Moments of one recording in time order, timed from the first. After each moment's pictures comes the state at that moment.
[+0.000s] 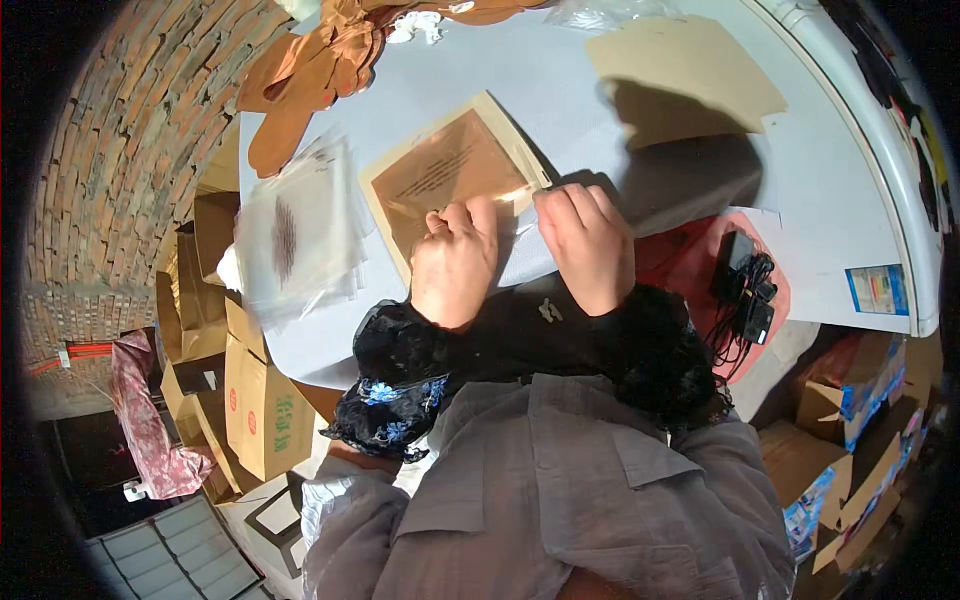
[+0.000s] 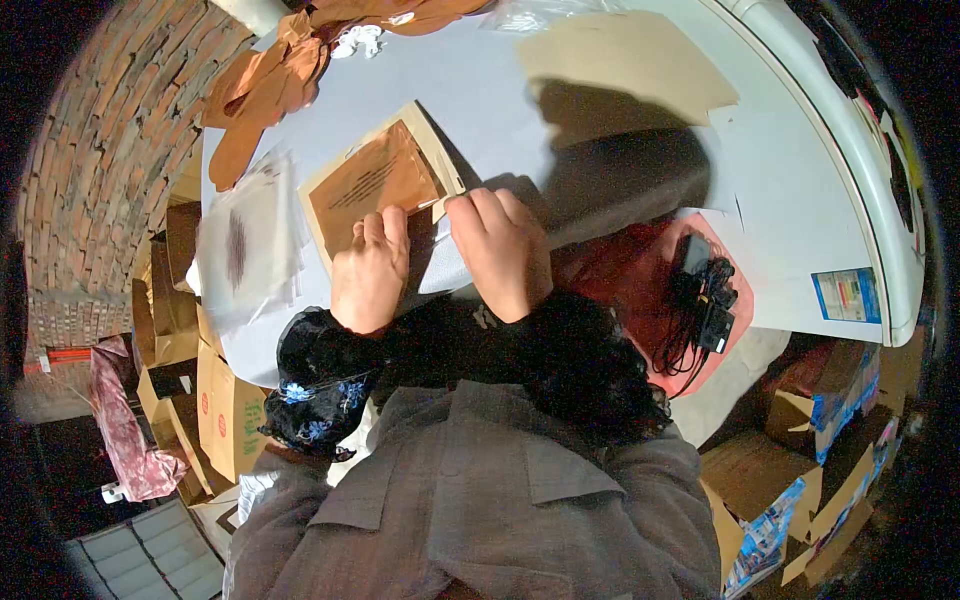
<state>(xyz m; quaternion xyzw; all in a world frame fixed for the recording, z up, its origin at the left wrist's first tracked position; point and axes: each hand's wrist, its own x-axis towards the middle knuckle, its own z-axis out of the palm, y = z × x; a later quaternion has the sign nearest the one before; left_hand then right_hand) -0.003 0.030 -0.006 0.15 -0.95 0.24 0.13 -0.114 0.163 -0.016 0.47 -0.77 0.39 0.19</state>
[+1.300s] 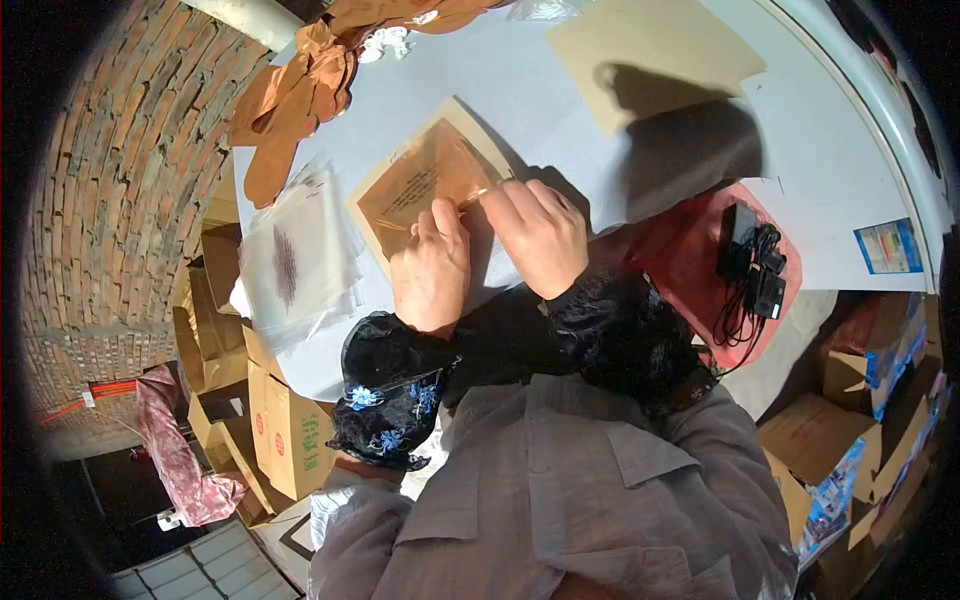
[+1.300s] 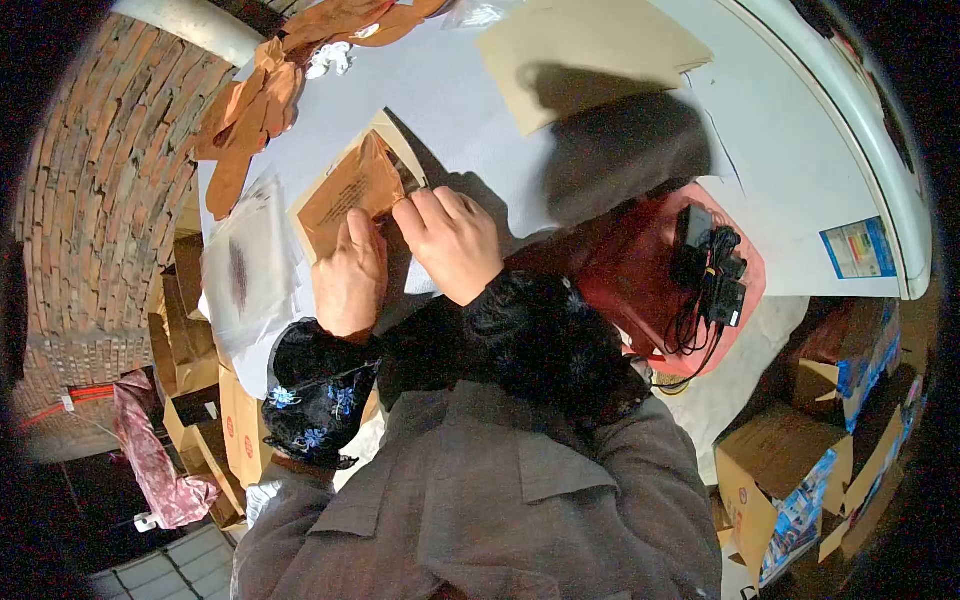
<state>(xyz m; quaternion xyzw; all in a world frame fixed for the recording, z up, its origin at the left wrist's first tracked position) -0.003 0.036 0.014 0.22 -0.97 0.07 0.13 -0.104 0.140 -0.023 0.46 -0.75 0.40 0.25</state>
